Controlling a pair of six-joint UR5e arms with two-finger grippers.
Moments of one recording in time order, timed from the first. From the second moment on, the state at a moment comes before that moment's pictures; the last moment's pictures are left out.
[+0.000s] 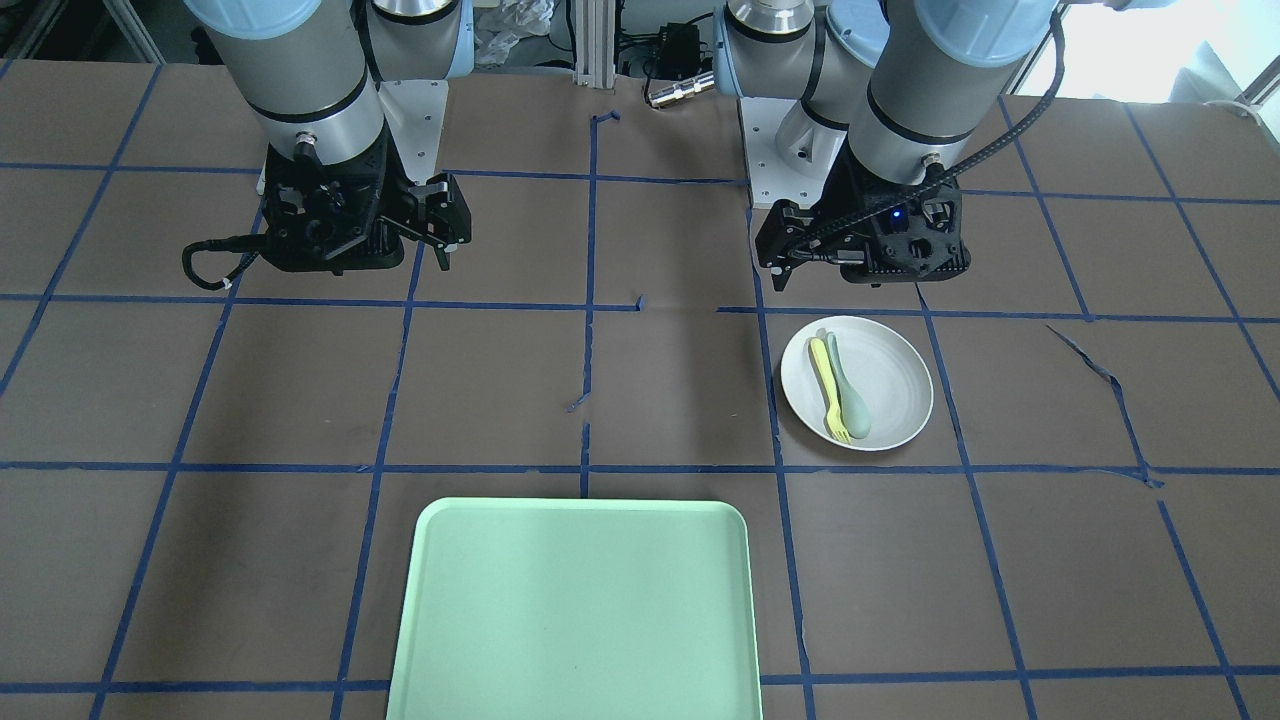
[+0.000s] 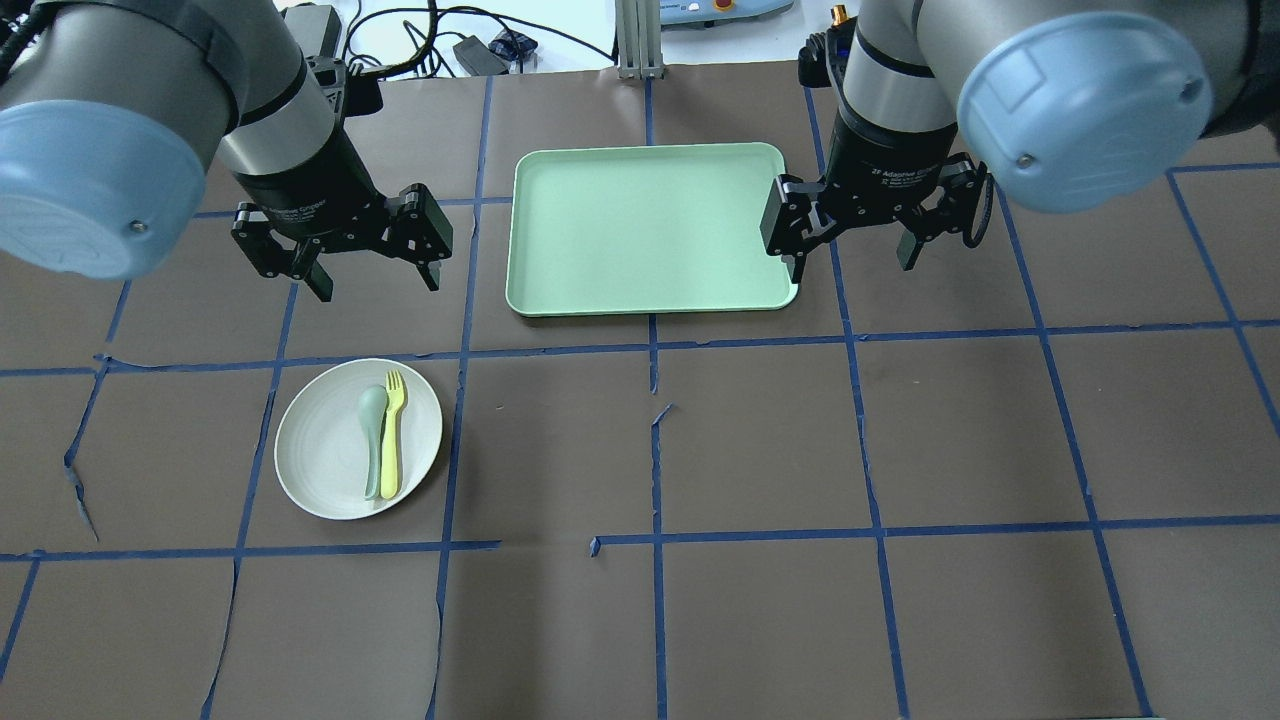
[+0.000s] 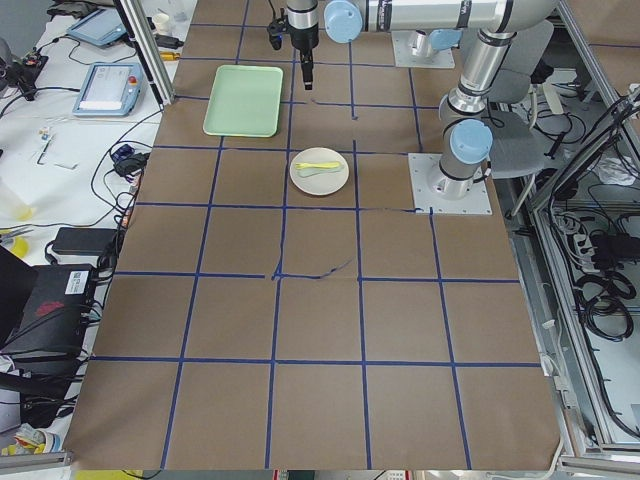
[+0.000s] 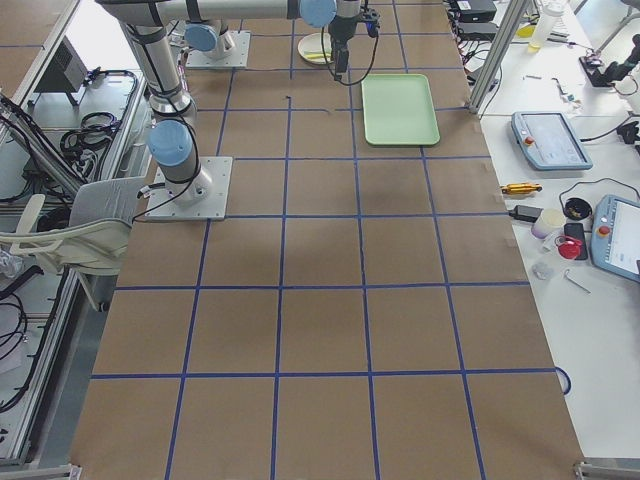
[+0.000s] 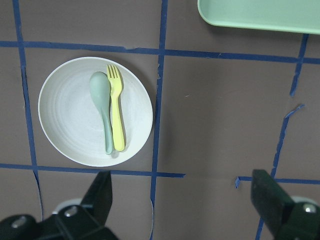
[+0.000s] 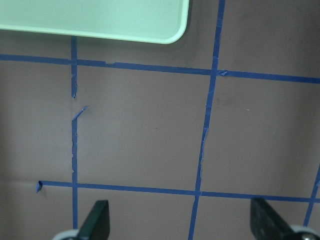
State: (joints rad) left arm -1.61 -1.60 -1.64 -1.54 1.57 -0.12; right arm 1.71 -1.50 1.56 -1.54 -1.57 0.05
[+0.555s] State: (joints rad) left arm -1.61 -1.60 -1.64 -1.54 1.57 -0.11; right arm 1.71 -1.50 1.57 -1.55 -1.57 0.05
